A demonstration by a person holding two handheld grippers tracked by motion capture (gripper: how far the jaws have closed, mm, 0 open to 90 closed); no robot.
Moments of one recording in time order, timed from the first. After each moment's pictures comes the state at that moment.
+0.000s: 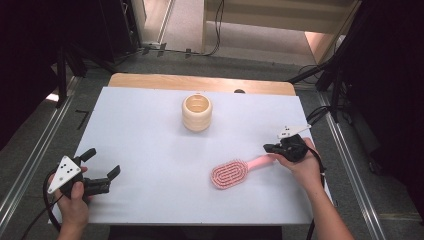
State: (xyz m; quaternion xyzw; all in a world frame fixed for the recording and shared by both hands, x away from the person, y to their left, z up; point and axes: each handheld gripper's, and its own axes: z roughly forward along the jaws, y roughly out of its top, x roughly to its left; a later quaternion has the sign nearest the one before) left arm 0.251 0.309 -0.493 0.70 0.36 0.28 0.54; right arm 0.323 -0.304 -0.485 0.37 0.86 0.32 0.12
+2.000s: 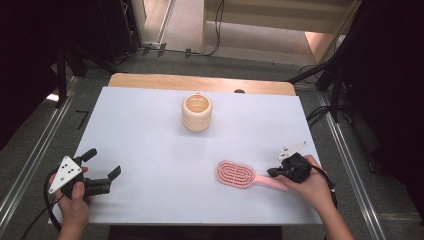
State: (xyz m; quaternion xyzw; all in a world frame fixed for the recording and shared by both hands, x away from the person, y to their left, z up) left arm 0.250 0.308 -0.494 0.71 0.36 0.28 0.54; right arm 0.272 -0.301 -0.489 0.34 0.90 0.25 0.06
